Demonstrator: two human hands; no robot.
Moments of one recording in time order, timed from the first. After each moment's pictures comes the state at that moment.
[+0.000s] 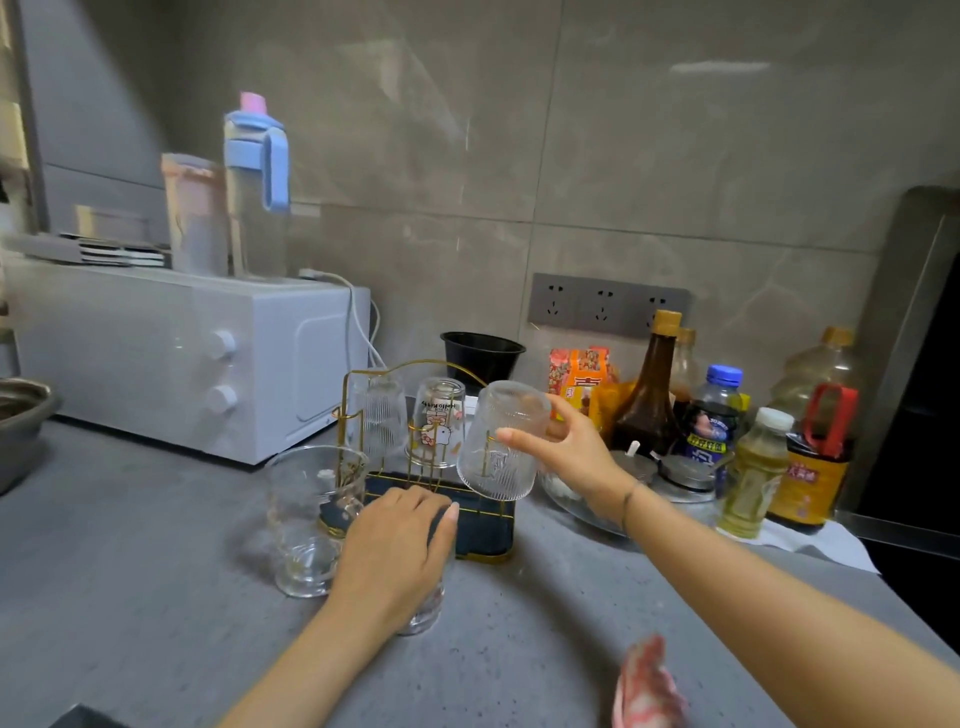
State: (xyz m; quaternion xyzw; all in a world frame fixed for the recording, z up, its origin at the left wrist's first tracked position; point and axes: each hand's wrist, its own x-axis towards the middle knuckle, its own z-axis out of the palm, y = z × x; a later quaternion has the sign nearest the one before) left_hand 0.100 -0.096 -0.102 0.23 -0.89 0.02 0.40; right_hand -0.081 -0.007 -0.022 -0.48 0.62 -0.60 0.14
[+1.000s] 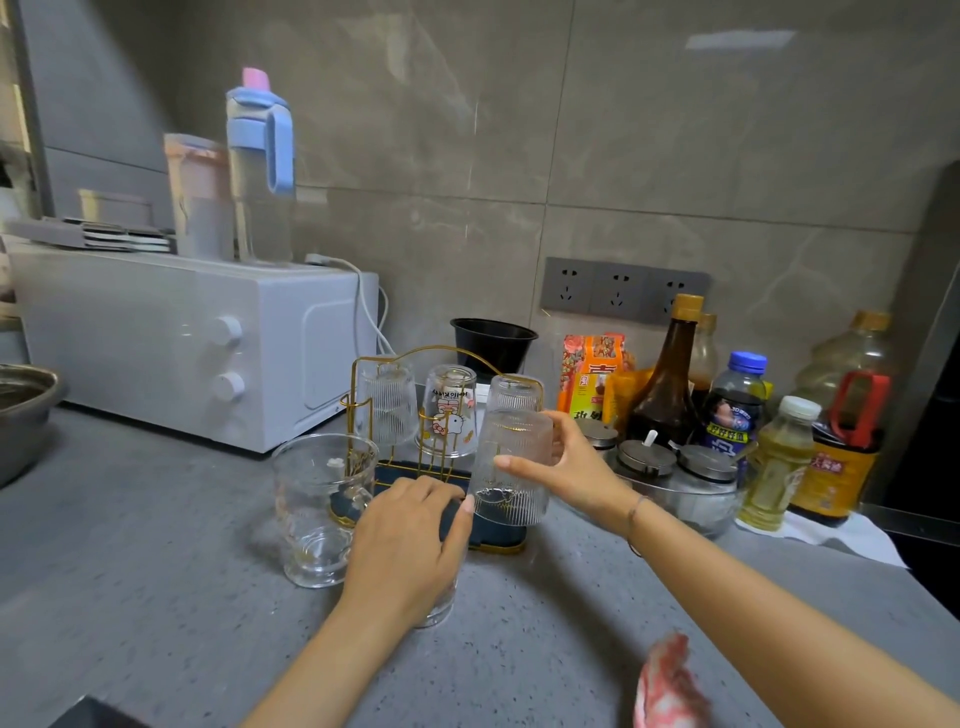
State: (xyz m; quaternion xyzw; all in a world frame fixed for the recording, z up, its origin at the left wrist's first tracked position) left_hand 0.099 -0.093 -0.103 0.26 -0.88 -0.04 0.39; right_hand -0.087 -0.018 -0.051 -0.47 0.69 -0.51 0.18
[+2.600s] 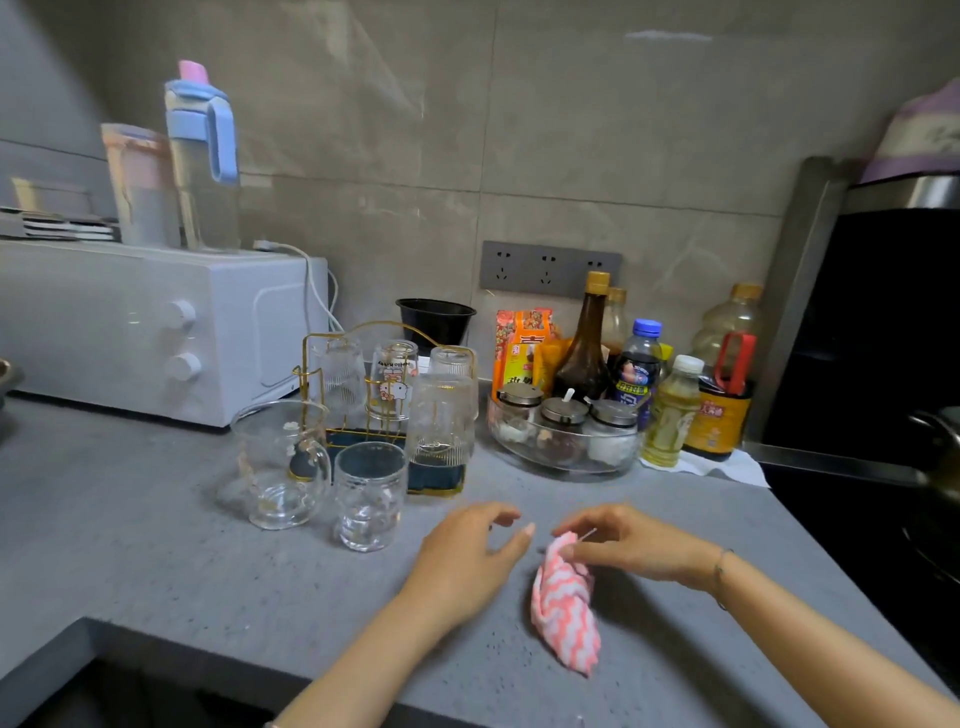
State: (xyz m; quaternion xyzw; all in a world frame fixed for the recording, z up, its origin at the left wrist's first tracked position) left_hand 0.075 0.015 -0.115 0.18 -0.91 -0.29 0.25; right_hand -0.088 0.158 -0.084 -0.51 0.78 -0.30 0.23
